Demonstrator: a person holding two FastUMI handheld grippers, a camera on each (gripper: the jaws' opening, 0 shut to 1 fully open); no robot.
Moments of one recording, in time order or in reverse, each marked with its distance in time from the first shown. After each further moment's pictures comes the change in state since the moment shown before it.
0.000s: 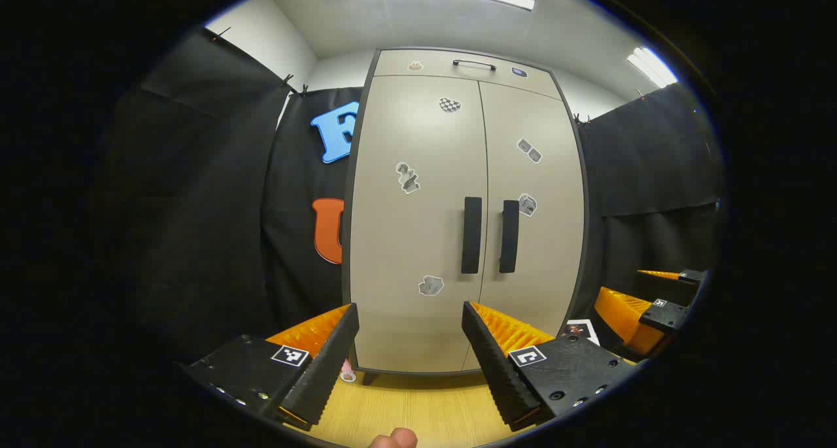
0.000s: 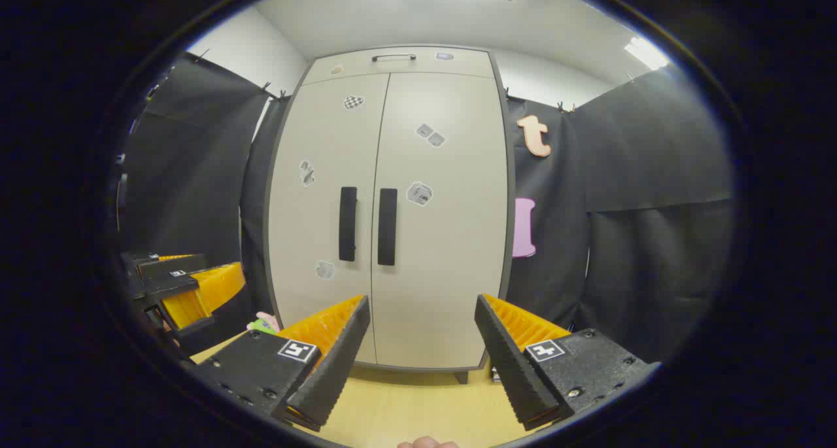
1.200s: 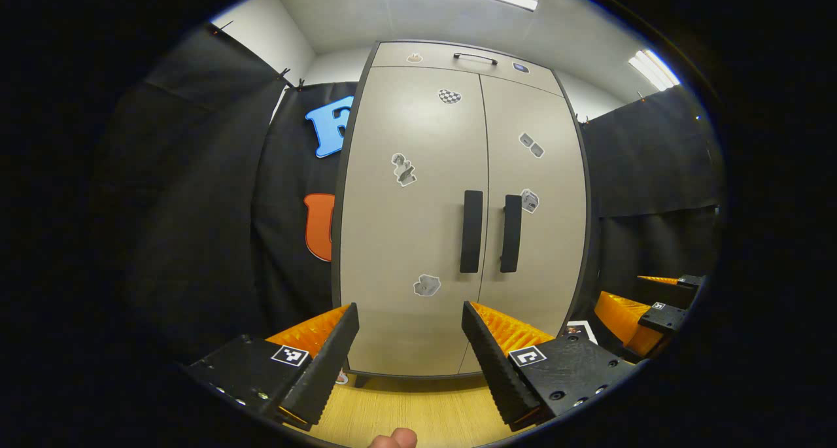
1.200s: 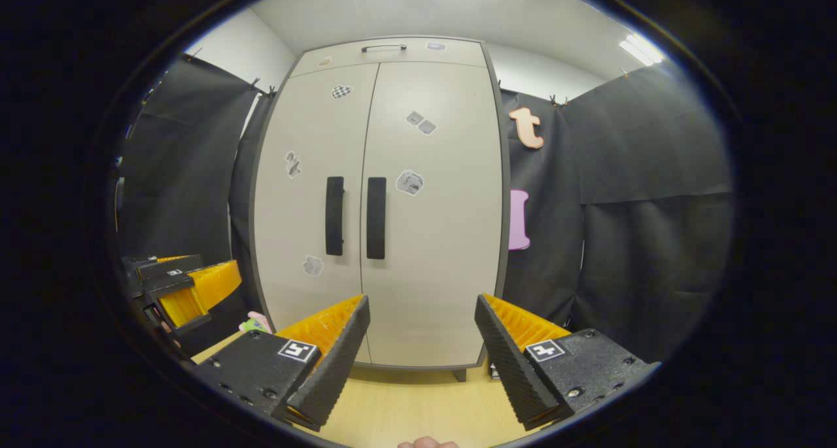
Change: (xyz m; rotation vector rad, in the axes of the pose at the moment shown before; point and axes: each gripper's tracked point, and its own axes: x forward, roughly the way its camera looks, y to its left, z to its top) left arm 0.023 0.000 -0.008 -0.009 -0.001 -0.022; right arm 0.022 -0.007 -0.009 0.018 0.023 -0.047
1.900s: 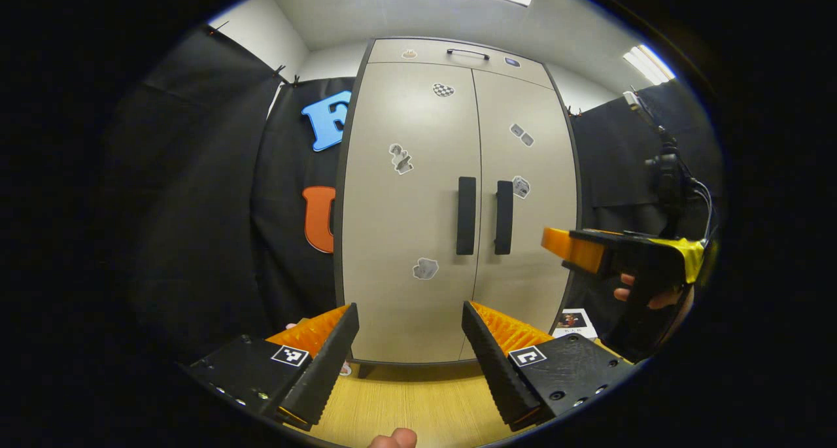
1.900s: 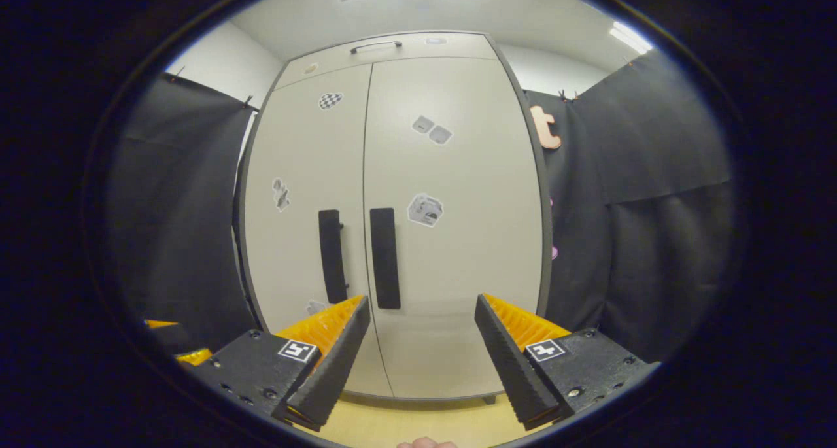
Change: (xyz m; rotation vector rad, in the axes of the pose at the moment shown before) left arm -0.028 0.003 -0.019 0.010 0.045 -0.020; right arm 0.095 0.031 0.060 0.079 -0.056 0.085
